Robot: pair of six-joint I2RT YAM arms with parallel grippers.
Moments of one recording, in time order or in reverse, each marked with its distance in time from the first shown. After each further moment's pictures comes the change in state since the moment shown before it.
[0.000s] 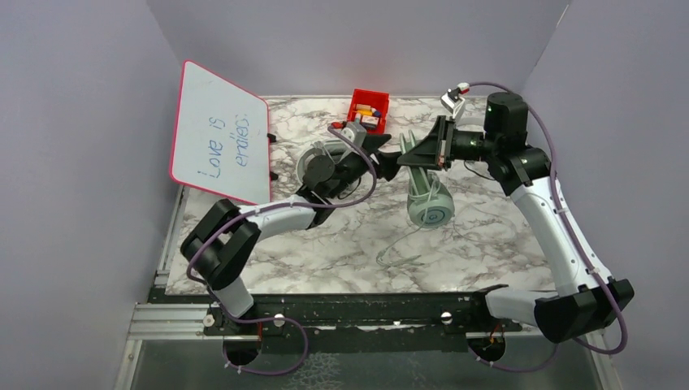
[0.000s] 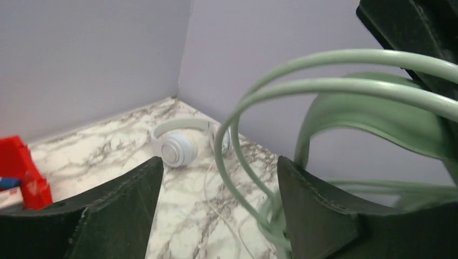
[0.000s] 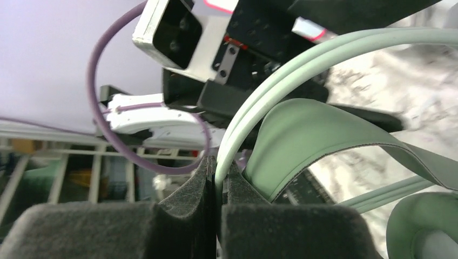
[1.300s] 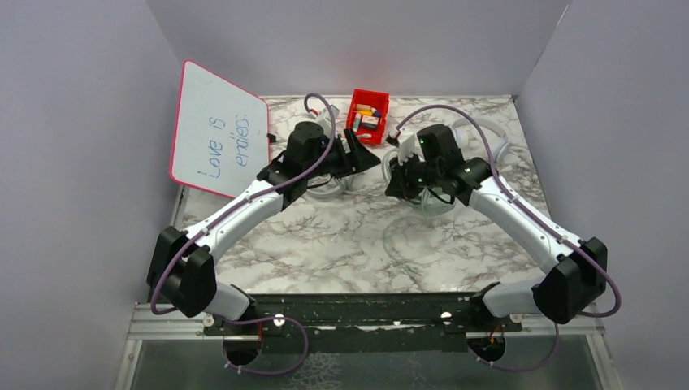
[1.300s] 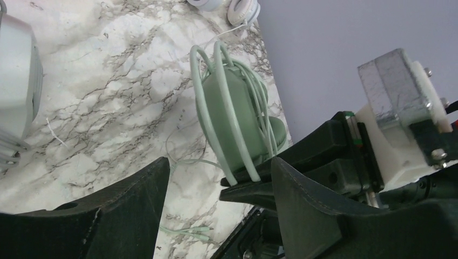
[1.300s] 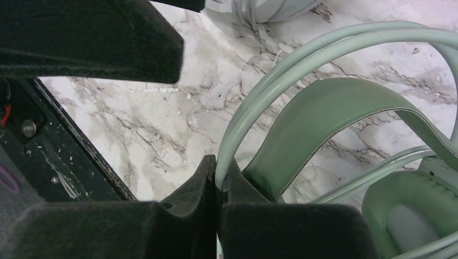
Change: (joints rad) left arm 0.170 -0.265 0.152 -1.101 0.131 -0.489; right arm 0.286 0.119 -0.153 -0.085 0.638 -0.810
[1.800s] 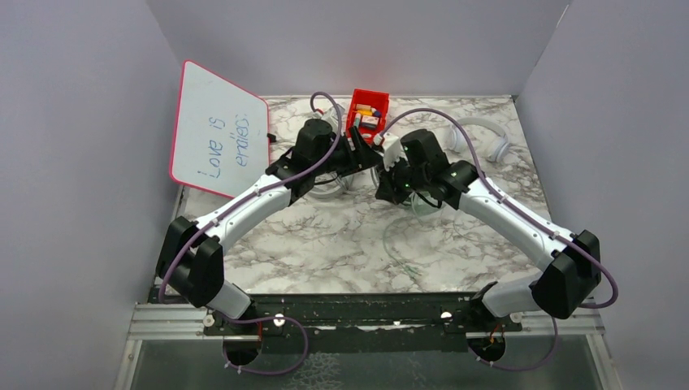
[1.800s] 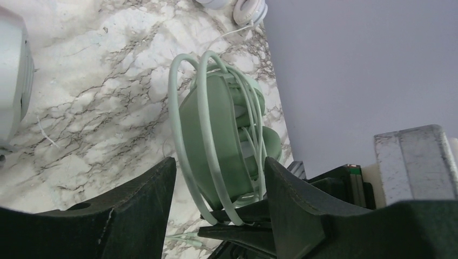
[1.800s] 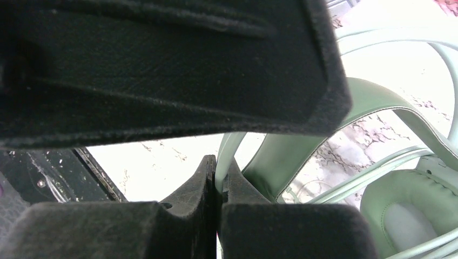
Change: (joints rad) left arm -0.014 0.072 0.054 -0.012 -0.021 -0.056; right arm 0.113 0.041 0.010 0.036 0.106 -0.008
